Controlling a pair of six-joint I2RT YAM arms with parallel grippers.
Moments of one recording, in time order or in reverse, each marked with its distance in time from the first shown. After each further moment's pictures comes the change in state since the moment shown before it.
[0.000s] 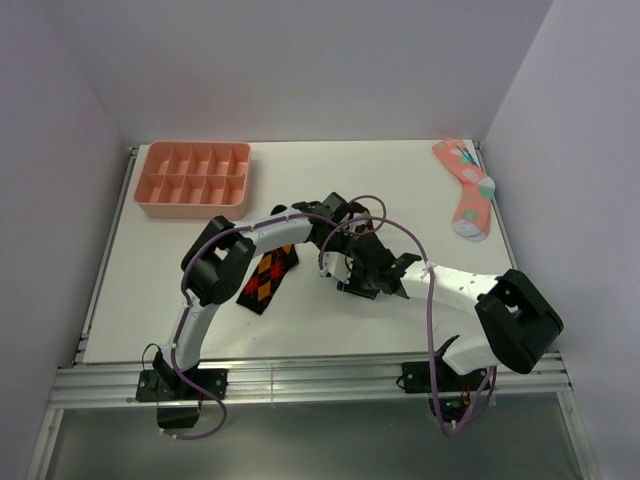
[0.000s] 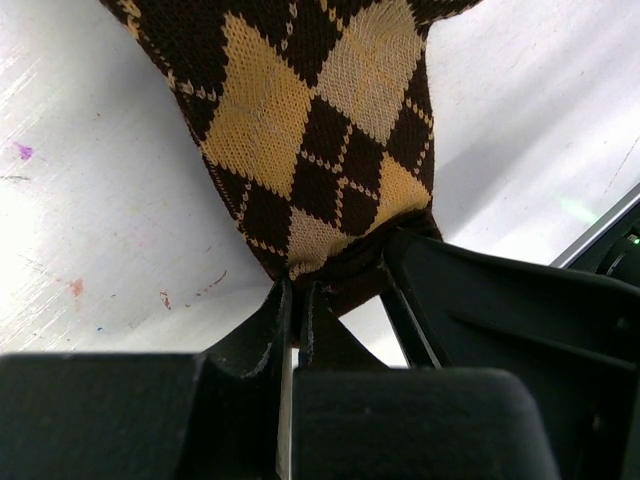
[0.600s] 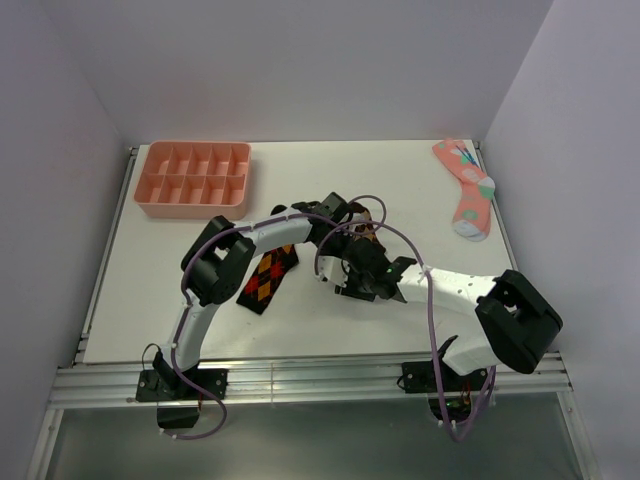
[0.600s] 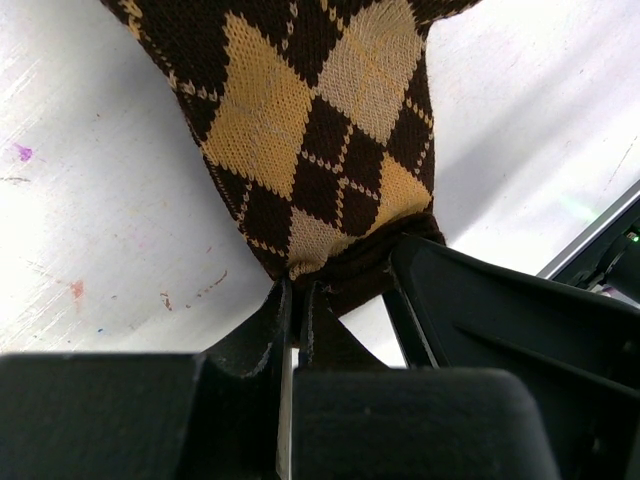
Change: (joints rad) left arm 0.002 0.000 -0.004 0.004 0.007 0.003; right arm 0.066 -0.001 0.002 -0.008 0.105 0.016
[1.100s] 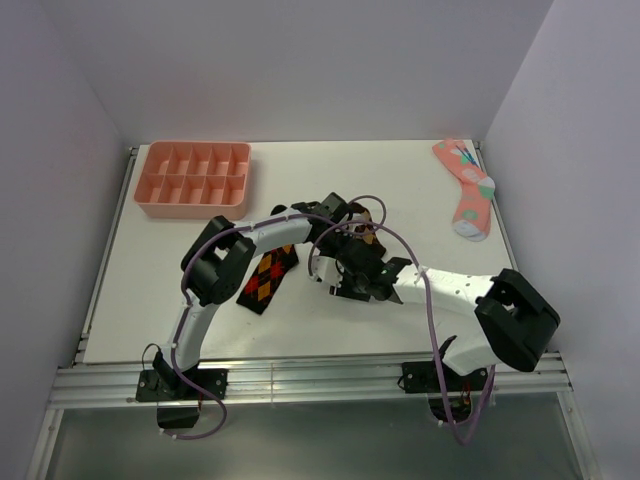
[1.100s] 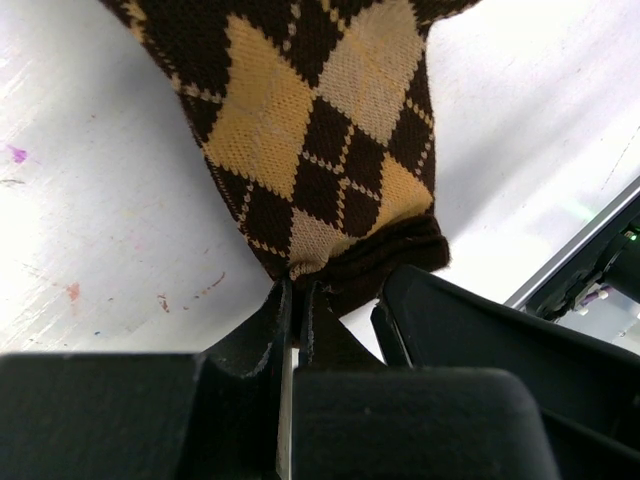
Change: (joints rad) left arm 0.000 0.000 -0.005 0.008 0.006 0.000; right arm 0.053 0.008 0.030 -0.005 0.067 0.024
